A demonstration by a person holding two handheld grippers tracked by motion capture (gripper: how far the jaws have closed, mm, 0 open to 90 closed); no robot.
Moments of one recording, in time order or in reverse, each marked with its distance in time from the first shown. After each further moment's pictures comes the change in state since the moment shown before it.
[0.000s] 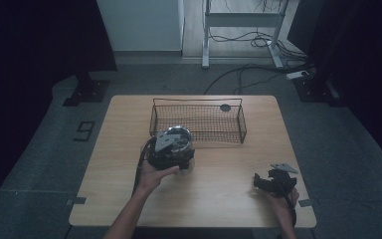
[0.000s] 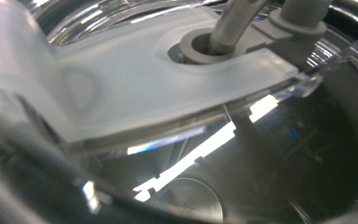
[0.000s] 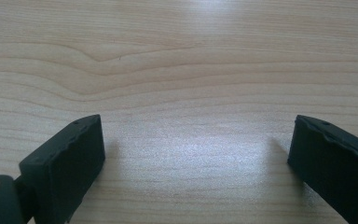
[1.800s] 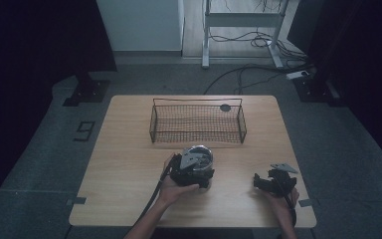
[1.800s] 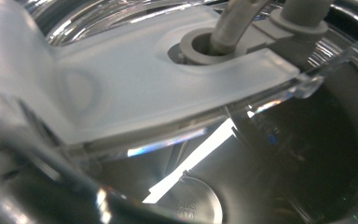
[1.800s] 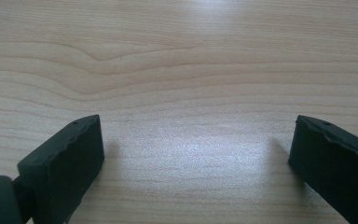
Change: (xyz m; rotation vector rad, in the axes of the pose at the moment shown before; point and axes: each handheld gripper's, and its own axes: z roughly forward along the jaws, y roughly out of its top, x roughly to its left) left arm -0.053 -0.045 0.047 0.064 -0.108 0.042; right arm 0.000 0.000 0.000 0.003 0.004 -0.003
